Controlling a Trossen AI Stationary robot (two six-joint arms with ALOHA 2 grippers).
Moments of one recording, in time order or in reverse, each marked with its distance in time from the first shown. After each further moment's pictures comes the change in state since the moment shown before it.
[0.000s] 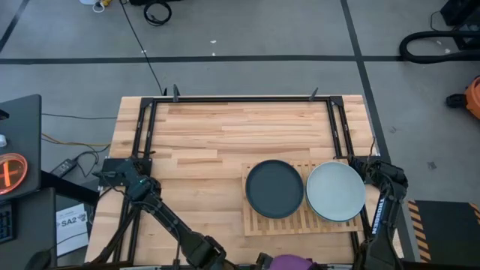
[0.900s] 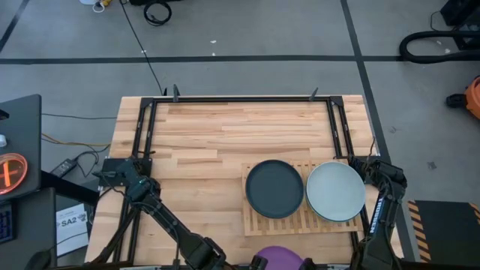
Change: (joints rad) left arm -0.006 0.000 0.000 -0.116 0.067 -0.124; right arm -0.013 0.000 0.000 0.015 0.176 -0.134
